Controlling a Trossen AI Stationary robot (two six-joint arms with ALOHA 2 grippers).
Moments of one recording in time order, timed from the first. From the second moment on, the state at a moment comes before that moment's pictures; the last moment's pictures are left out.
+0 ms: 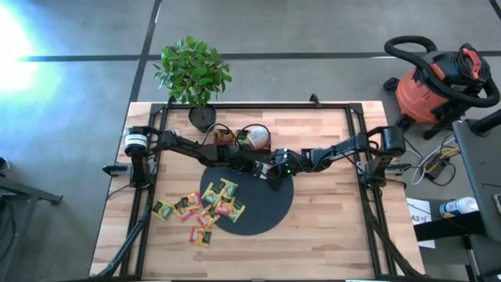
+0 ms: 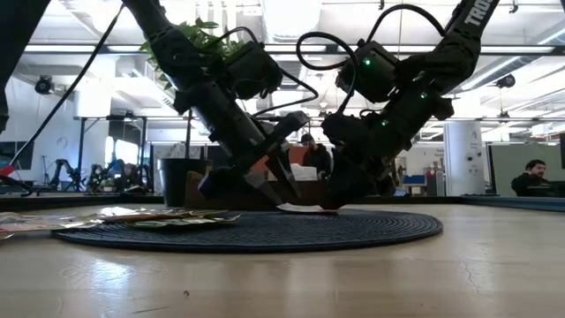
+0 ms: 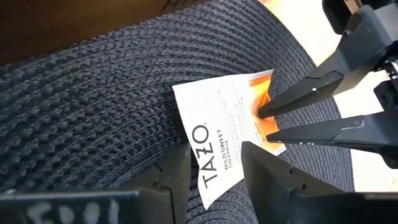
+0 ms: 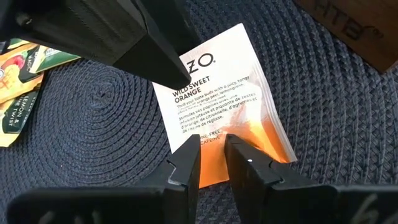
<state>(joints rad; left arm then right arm) 0.12 1.85 0.99 0.07 -0.01 -1.01 -0.08 1.79 0.74 0.22 0.00 0.59</state>
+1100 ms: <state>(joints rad) 0.13 1.77 1.27 -0.33 -0.10 -0.51 -0.07 1.40 0.73 -0.01 0.17 0.48</state>
